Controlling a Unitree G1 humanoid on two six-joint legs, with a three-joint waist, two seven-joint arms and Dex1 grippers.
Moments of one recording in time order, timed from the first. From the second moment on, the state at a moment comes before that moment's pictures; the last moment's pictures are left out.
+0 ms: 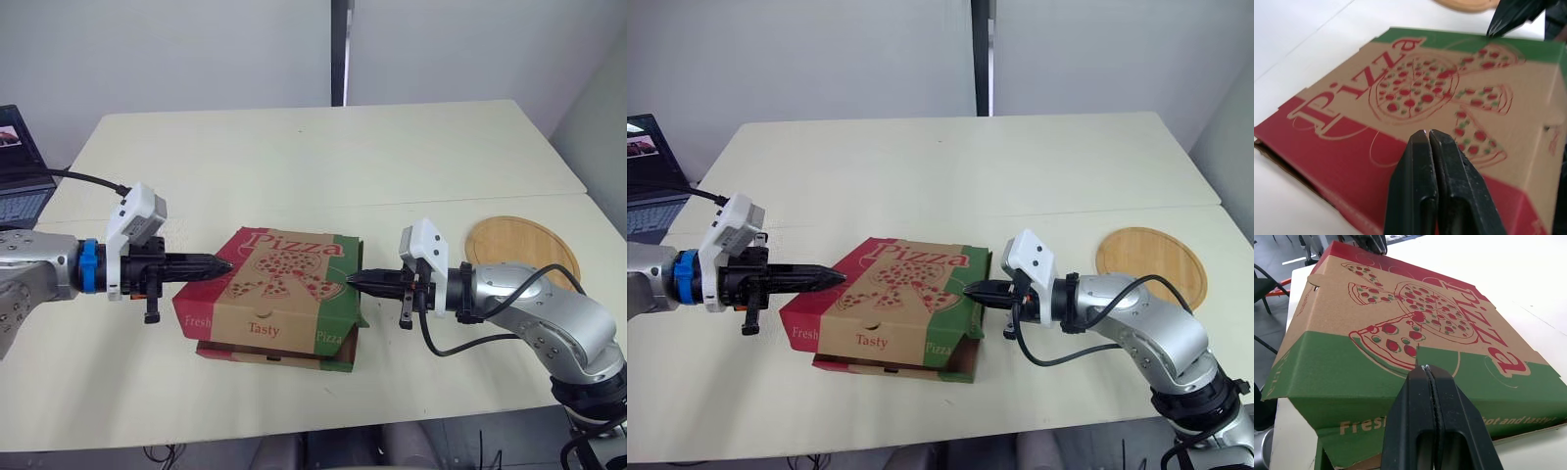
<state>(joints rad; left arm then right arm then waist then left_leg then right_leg) -0.24 1.21 0.16 -0.22 -0.79 0.70 -1.20 -0.42 -0.65 0.18 -0.59 0.67 0.84 0.70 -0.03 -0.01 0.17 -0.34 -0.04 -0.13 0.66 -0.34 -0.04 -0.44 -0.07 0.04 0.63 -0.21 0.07</state>
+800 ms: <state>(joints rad) -0.34 1.07 0.05 -0.24 -0.66 0.65 -1.26 -0.25 -0.81 0.19 -0.72 0.63 0.83 0.78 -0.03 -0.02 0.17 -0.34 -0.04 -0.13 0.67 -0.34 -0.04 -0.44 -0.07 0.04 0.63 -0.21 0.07</state>
